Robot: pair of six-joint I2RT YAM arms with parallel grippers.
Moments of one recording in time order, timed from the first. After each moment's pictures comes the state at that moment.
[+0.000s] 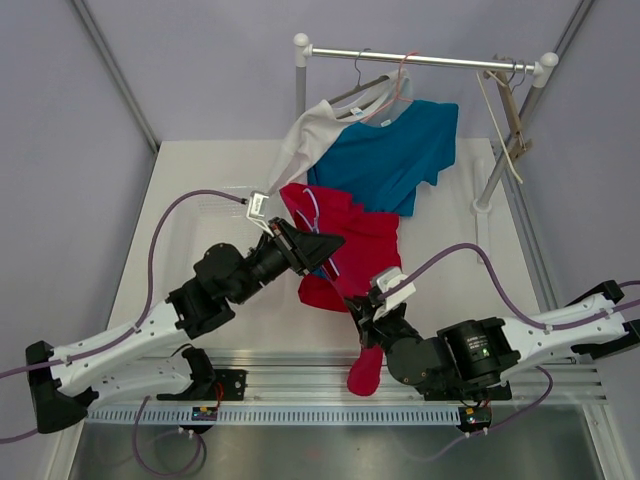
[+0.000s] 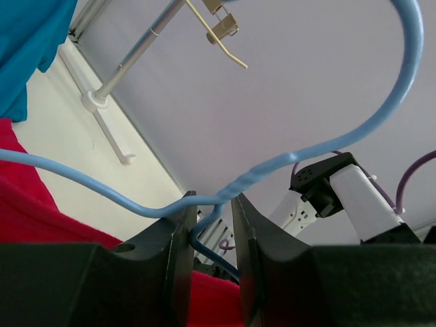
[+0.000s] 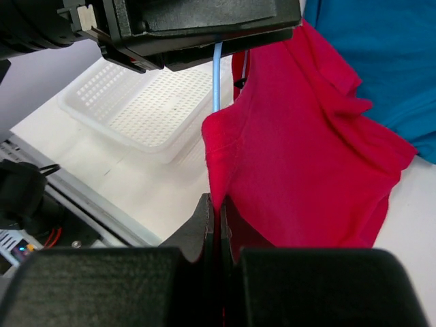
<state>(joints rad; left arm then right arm) -1.03 0.92 0.84 0.24 -0.11 -0.84 1.81 1.00 1.07 -0.47 1.18 0.45</state>
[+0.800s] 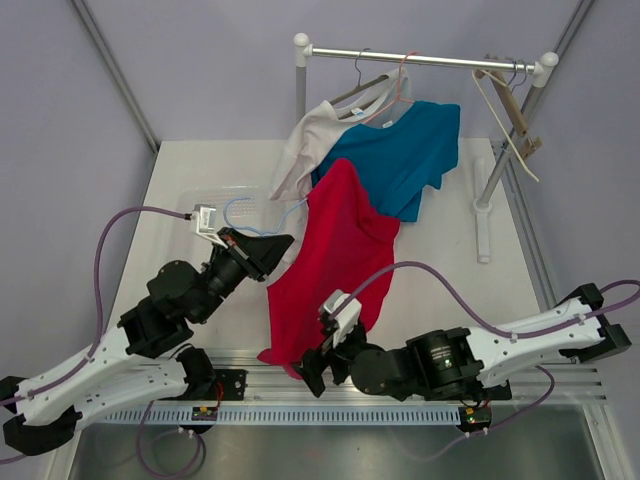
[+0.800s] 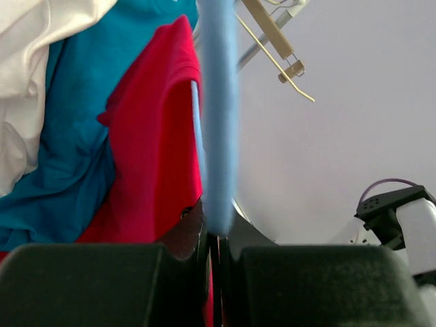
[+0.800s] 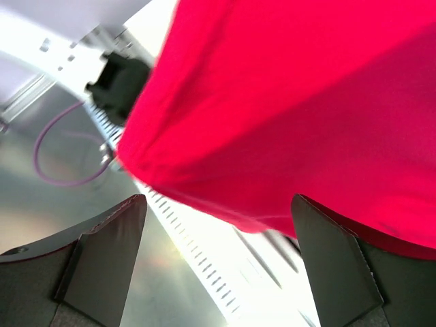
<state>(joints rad) -1.03 0.62 0.81 -0.08 -0.35 -0.74 1.79 1.11 1.05 -0.42 0.74 0.61</state>
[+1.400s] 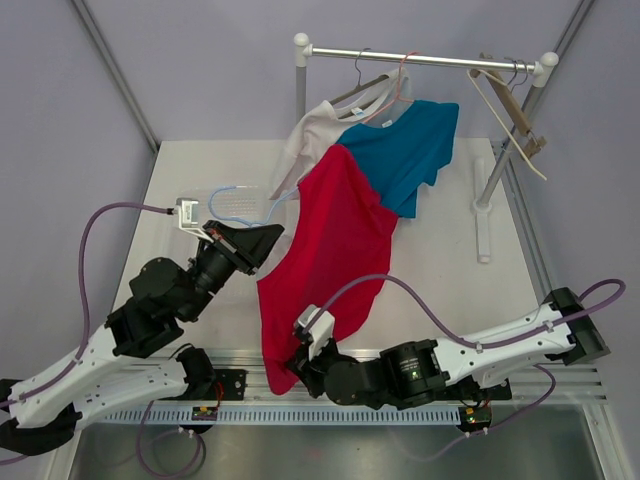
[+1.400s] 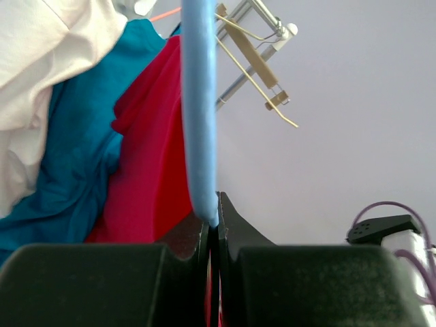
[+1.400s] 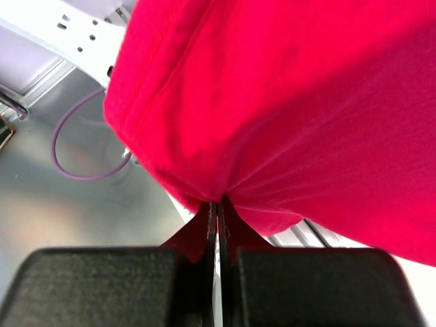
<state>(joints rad) -1.03 0.62 0.89 -0.10 -0.39 -0.73 1.80 1.26 1.02 -0.22 0.66 0.62</state>
